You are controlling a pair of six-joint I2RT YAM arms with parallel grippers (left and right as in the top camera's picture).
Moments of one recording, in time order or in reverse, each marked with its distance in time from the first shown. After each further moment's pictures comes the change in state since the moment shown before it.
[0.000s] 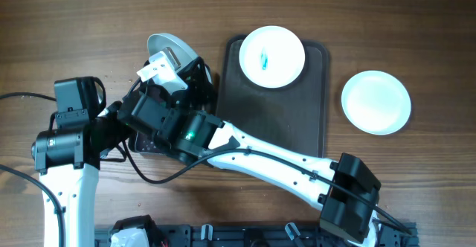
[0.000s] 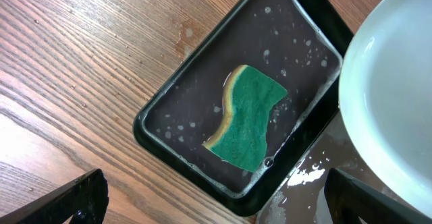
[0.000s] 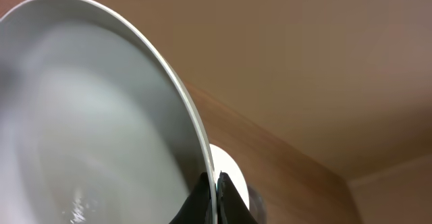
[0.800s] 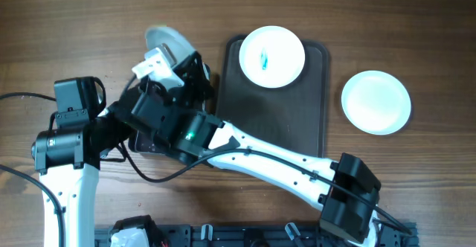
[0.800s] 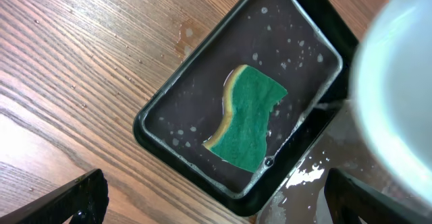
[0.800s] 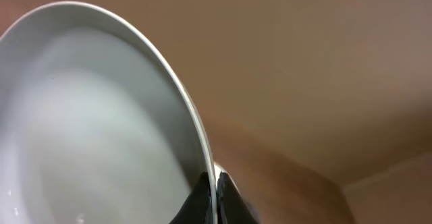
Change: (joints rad) left arm 0.000 0.000 0.000 0.000 0.000 0.000; right arm 0.000 -0.002 0.001 0.136 0.055 -0.096
